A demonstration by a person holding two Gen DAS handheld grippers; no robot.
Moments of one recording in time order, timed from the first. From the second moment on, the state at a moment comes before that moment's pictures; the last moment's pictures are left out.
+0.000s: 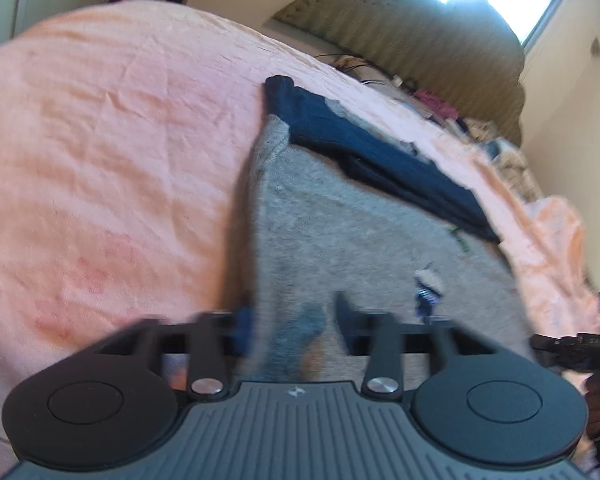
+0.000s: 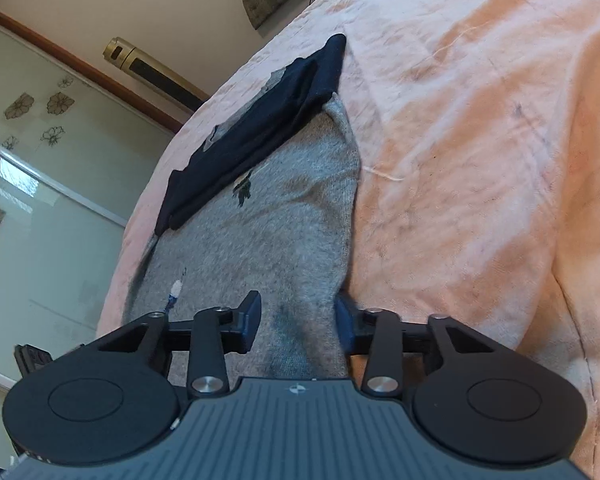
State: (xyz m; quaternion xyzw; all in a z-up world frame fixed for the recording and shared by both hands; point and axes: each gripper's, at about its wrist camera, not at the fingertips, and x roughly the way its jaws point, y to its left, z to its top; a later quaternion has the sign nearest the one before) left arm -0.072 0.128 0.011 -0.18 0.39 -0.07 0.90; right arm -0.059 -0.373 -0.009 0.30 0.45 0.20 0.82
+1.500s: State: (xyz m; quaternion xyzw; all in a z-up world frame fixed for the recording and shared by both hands) left arm -0.173 0.163 0.064 -0.13 0.44 -0.13 0.88; right arm -0.183 -0.395 0.034 0.27 0.47 0.21 0.81
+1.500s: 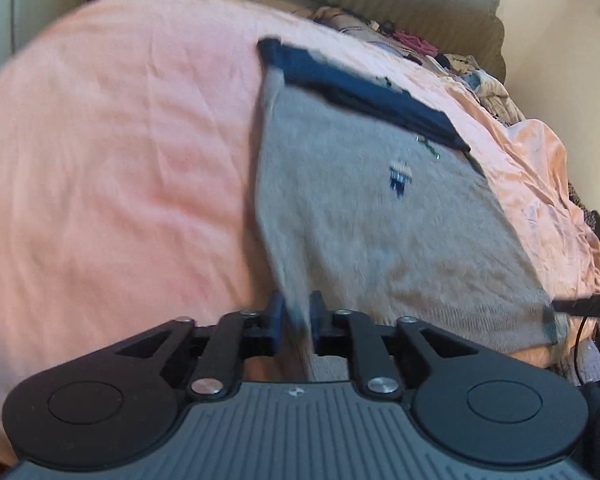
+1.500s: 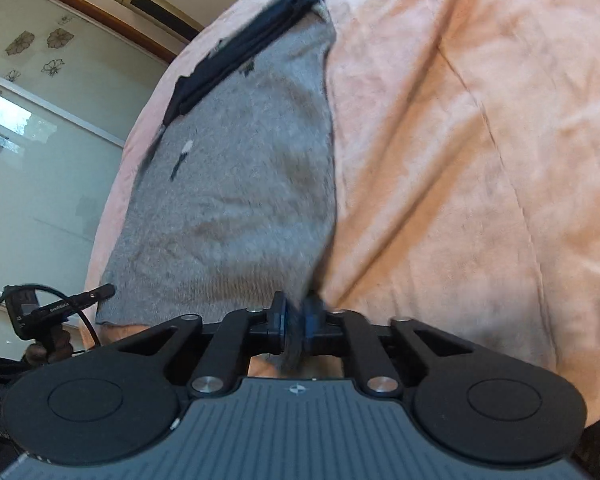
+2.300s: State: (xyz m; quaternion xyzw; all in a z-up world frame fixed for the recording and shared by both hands) left arm -0.042 0.010 0.002 0.00 0.35 0.00 0.94; right arm -0.089 -0.215 -0.002 -0.02 0.34 0.08 0.94
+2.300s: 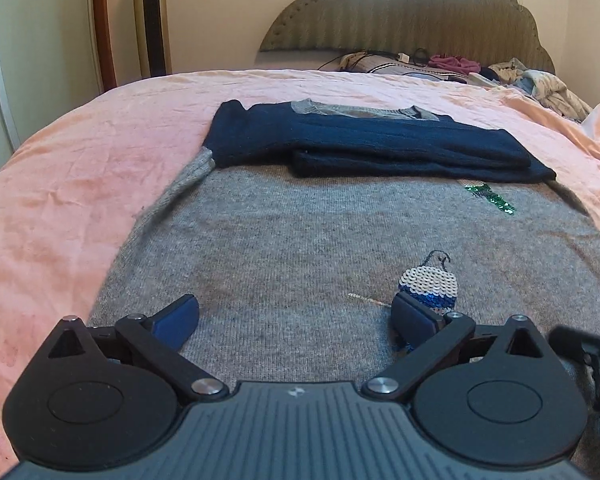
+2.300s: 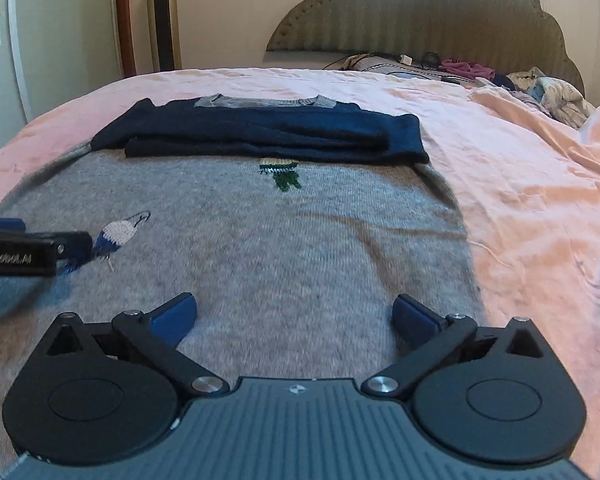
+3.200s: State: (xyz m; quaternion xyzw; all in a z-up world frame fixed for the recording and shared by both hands) left arm -0.039 0.009 0.001 0.00 0.35 0.00 0.94; right arm -0.088 -0.214 -0.003 -0.02 0.34 0.08 0.94
